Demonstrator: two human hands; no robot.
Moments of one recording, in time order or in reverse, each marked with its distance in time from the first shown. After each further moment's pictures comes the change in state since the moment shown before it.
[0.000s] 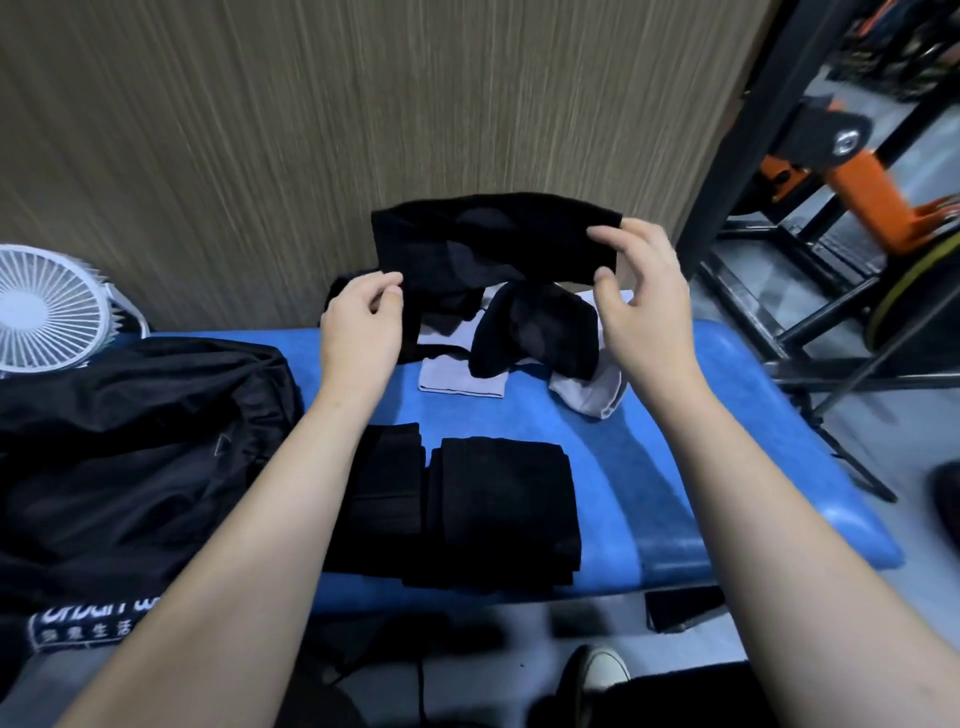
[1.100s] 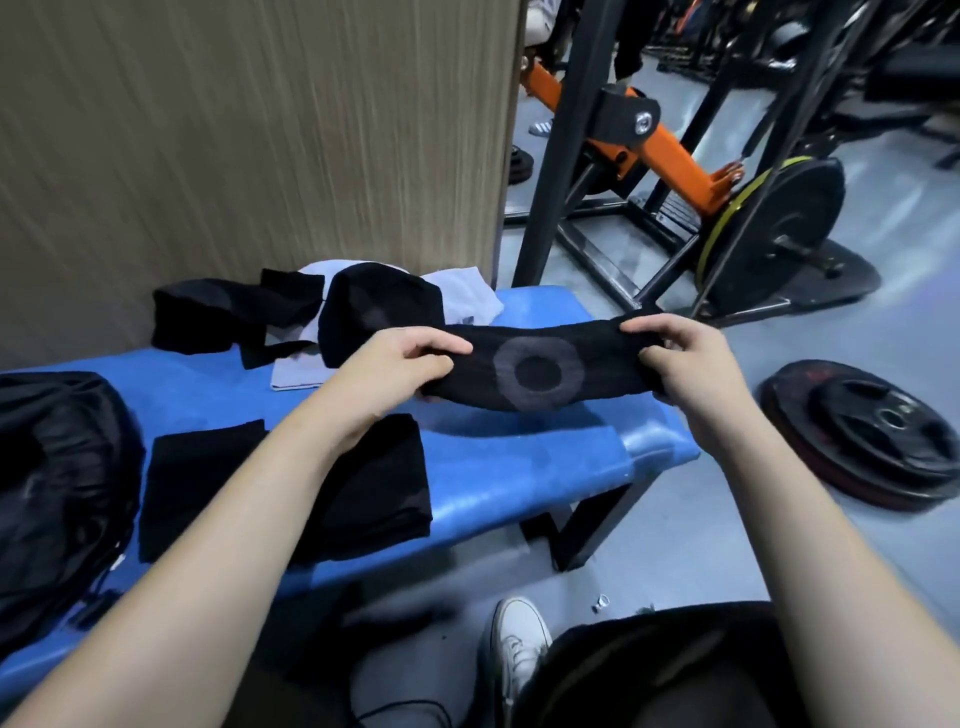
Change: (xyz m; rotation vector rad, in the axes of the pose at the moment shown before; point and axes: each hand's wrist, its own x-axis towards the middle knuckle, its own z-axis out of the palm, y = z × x) left_hand -0.094 0.071 0.081 -0.232 -0.850 -0.016; right_hand -0.092 0.071 -0.184 0.172 0.023 0.740
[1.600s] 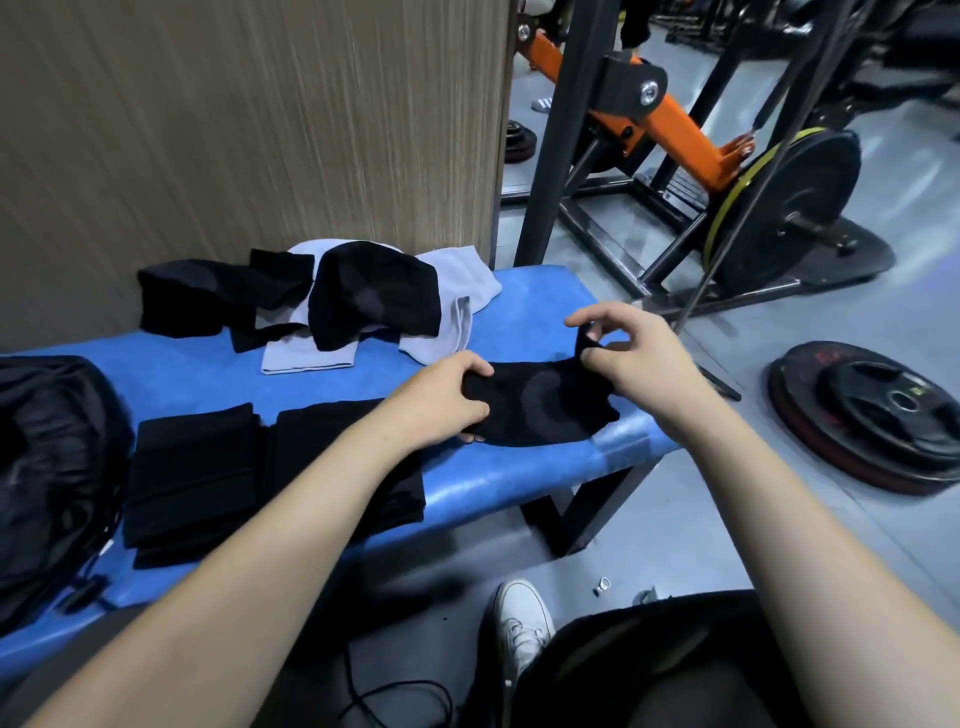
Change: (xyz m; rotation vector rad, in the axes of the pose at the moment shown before) left_hand 0.018 -0.037 0.046 0.296 -0.153 -0.185; right_hand -0.009 0.000 0.028 -0.134 -0.240 -0.156
